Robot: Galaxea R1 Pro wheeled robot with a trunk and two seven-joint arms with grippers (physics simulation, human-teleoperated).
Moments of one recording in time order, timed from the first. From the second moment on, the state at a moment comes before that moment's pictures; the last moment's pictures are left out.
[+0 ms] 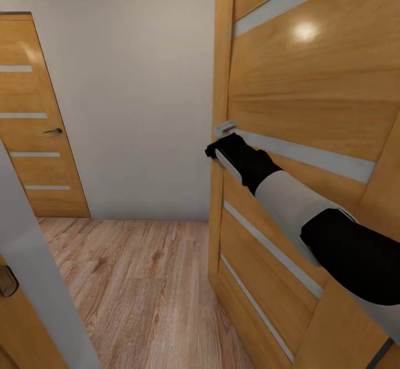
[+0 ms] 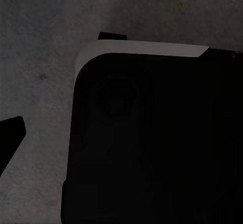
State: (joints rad) left arm 0.00 0.00 0.01 -0.05 0.12 -0.13 -0.01; right arm -1.49 0.17 0.62 -0.52 -0.26 0.65 -0.24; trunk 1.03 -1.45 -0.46
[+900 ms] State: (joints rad) left arm 0.00 0.00 0.01 -0.05 0.12 -0.13 -0.01; right arm -1.49 0.17 0.62 -0.53 -0.28 0.65 -0.15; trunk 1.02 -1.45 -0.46
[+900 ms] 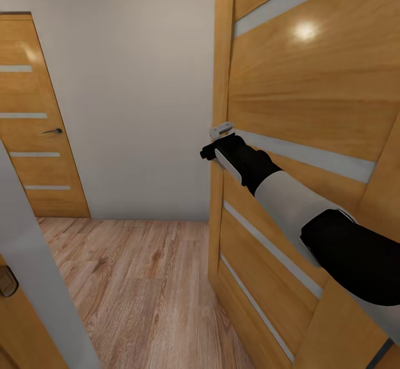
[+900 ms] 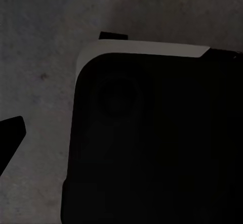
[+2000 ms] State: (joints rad) left arm 0.00 0.00 0.01 -0.05 0.12 -0.13 -0.01; right arm -1.49 0.17 0.62 -0.53 -0.28 0.64 -0.15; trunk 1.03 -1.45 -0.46
